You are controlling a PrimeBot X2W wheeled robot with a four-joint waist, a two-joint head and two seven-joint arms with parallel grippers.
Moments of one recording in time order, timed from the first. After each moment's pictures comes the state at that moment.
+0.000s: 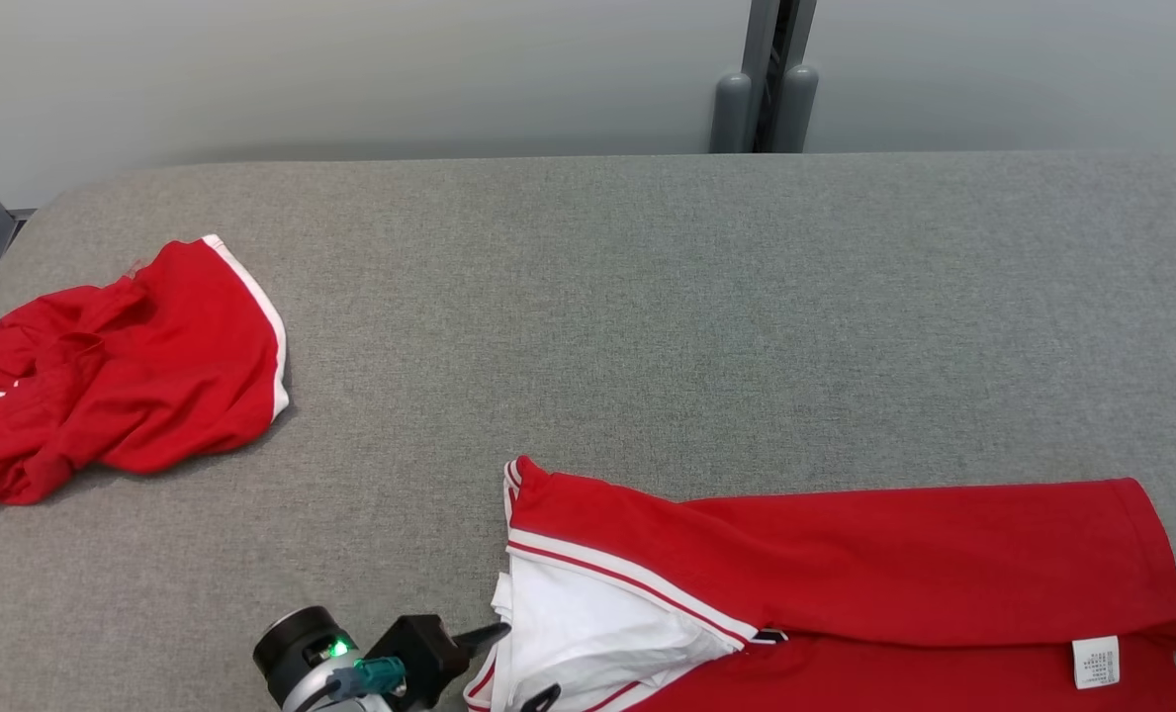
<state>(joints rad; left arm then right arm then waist) -0.23 0.55 -0.91 0.02 -0.54 -0.12 0.13 -0.16 -0.92 0.61 0.42 1.21 0.13 0.02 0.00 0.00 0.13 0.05</state>
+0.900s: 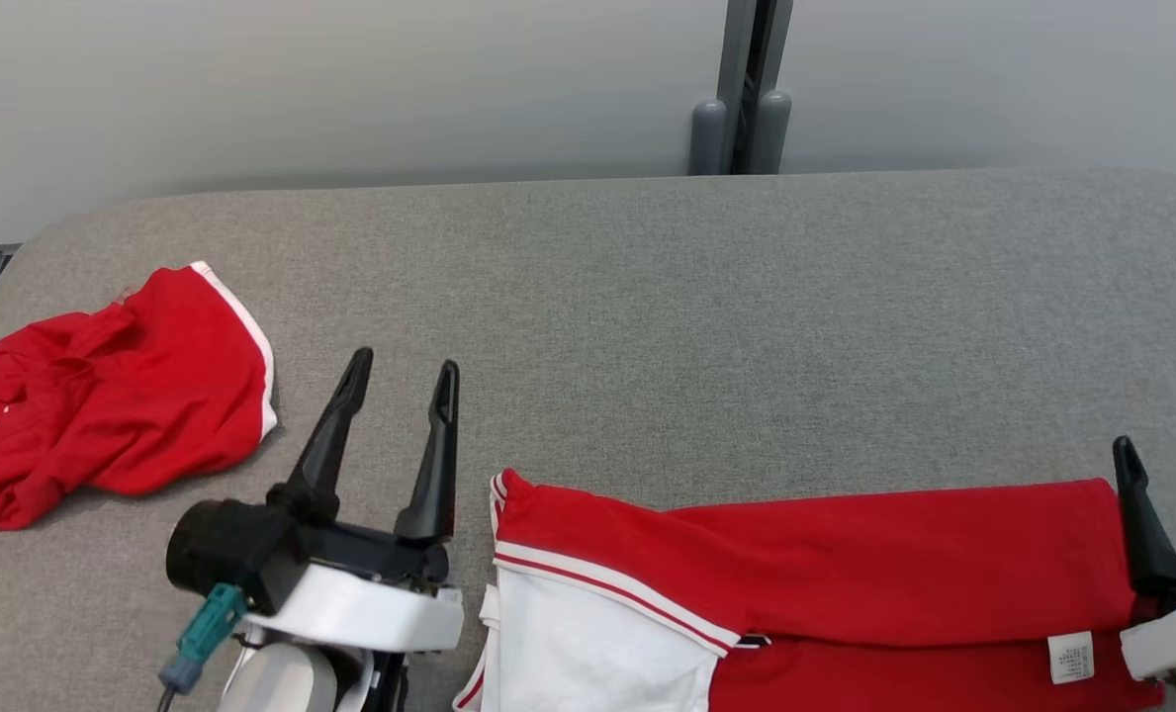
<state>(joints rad) -0.17 0.14 -0.32 0.01 -0.35 0.04 -0.26 -0.08 -0.38 0.03 0.29 0.52 0.13 -0.26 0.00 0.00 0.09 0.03</state>
